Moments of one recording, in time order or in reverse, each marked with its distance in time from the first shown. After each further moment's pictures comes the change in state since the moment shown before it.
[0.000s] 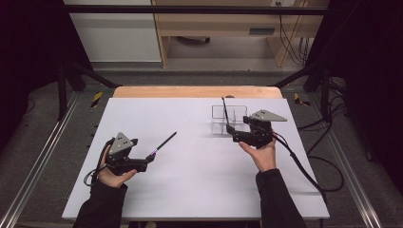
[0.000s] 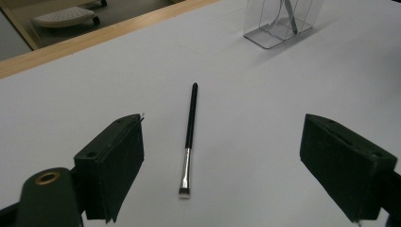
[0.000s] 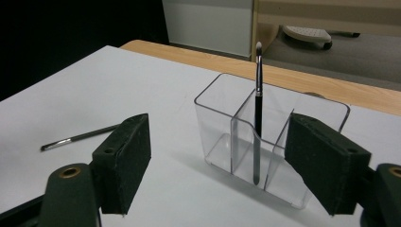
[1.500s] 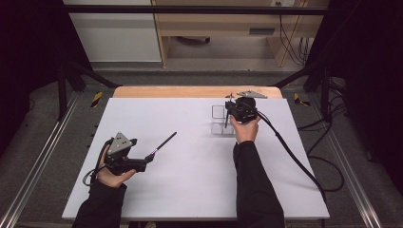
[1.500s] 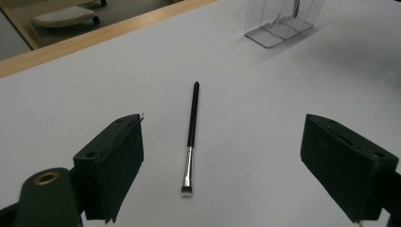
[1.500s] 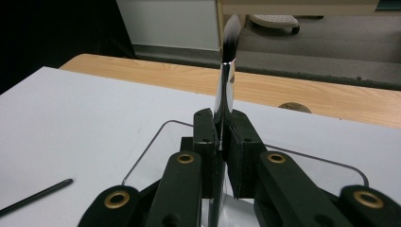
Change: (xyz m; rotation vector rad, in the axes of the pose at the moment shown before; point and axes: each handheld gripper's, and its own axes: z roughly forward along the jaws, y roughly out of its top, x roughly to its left) left arm 0.002 -0.001 0.000 0.005 -0.004 -0.002; right arm -0.028 0.029 0.092 0.040 -0.138 0.107
